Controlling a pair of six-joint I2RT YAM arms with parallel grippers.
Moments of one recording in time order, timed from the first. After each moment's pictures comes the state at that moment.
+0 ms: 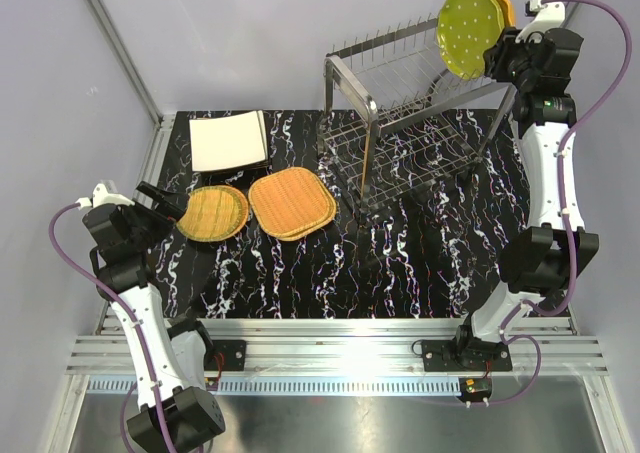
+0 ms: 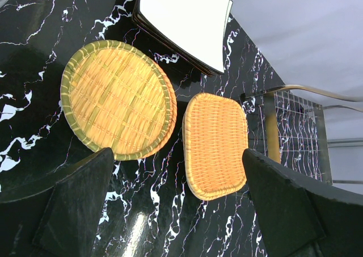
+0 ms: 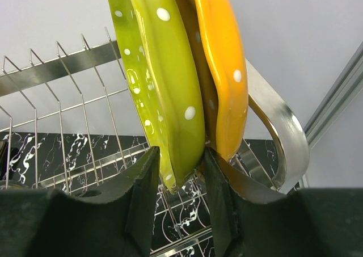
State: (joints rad) left arm 0.50 0.71 0.74 -0.45 0.43 -0.60; right arm -0.15 1.74 1.93 -0.26 -0.23 0.03
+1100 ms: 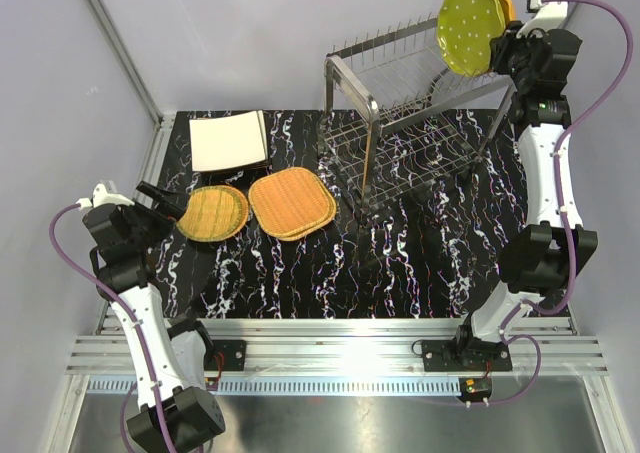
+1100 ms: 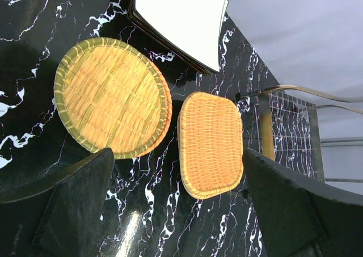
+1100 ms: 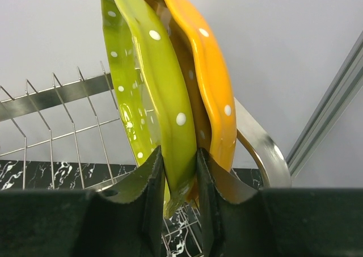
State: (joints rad) left arm 0.50 0.71 0.74 -0.45 0.44 -0.63; right arm -0.14 1.74 1.88 -0.08 -0.18 0.02
